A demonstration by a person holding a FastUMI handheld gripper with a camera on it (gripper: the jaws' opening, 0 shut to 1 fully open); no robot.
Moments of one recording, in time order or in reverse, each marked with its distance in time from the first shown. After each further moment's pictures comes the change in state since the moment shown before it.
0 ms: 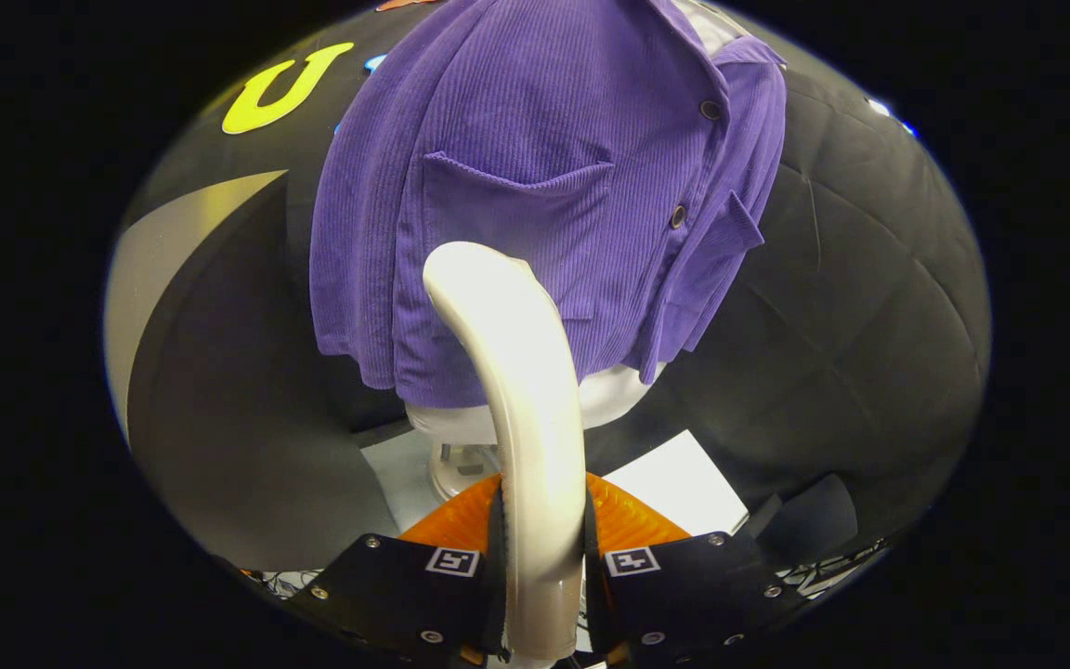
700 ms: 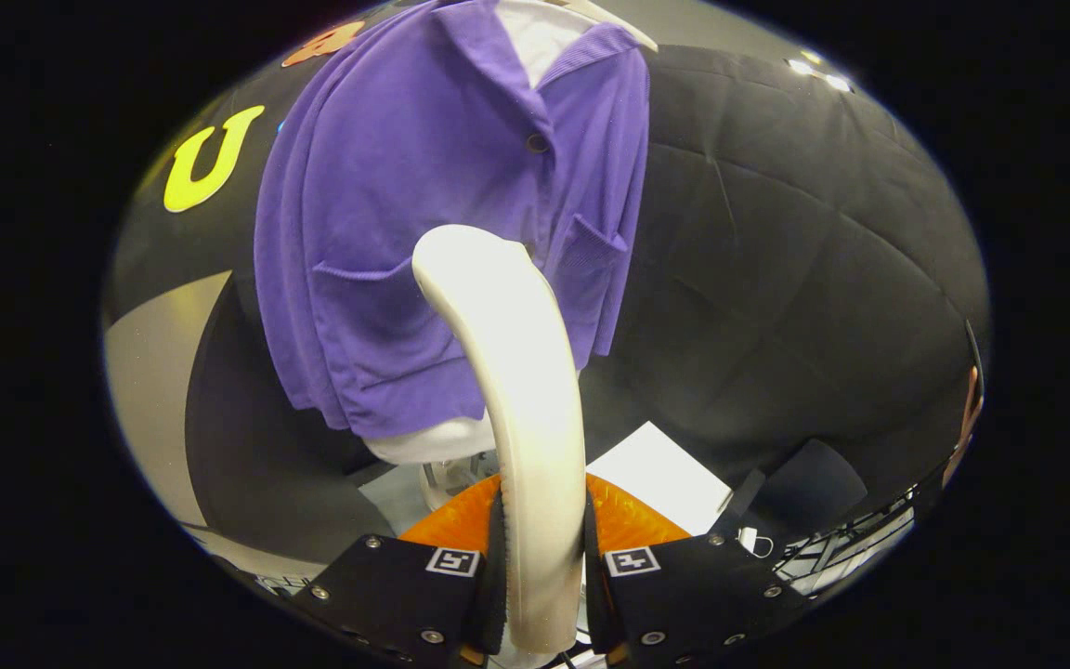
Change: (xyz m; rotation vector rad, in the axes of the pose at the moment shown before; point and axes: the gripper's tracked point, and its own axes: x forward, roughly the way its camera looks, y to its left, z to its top) arm -0.056 -0.092 0.027 0.211 -0.076 -0.082
